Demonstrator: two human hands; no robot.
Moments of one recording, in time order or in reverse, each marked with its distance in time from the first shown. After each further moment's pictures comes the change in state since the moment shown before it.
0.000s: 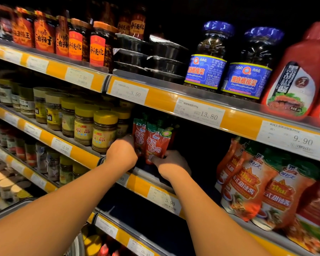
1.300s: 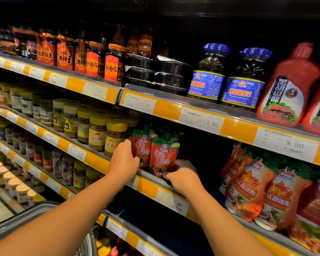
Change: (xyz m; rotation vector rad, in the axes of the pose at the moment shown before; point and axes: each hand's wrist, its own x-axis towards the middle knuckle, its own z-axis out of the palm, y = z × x) left_hand -0.038 -0.022 -0.008 -0.370 0.240 0.032; right_hand -0.039 0.009 -0.020 0.130 -0.030 -0.092
